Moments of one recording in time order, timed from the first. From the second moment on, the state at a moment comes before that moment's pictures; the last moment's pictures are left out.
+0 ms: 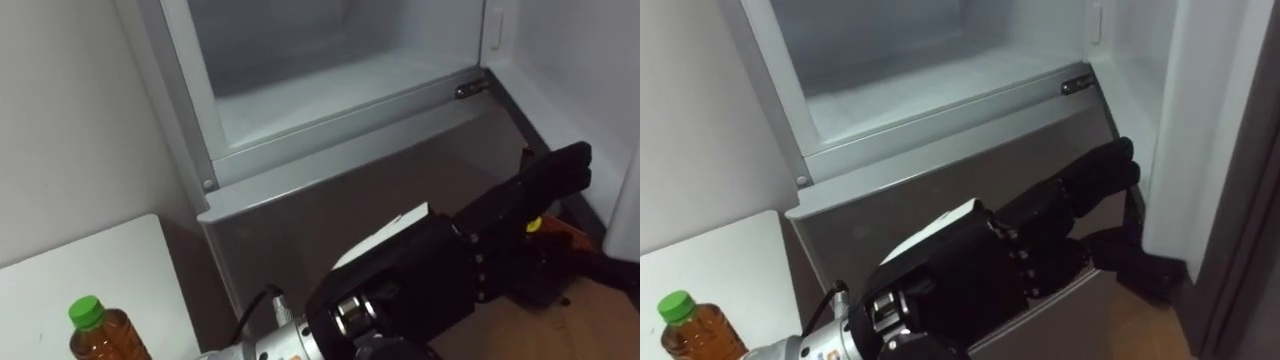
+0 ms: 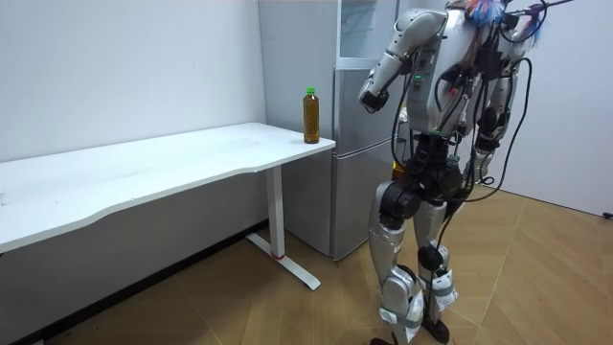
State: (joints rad) left arm -0.34 0.23 -0.42 -0.34 -0.64 0.08 -0.53; right arm 0.06 -0.28 0.01 1.26 0.58 0.00 0.24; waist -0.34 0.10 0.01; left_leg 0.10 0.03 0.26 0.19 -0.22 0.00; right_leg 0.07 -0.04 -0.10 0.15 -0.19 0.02
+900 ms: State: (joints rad) left arm -0.45 0.20 -0.48 -0.27 -0.64 0.09 -0.54; right arm 0.08 -0.31 0.02 1.27 0.59 0.00 0.24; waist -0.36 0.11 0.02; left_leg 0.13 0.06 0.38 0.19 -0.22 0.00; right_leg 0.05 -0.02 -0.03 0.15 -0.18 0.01
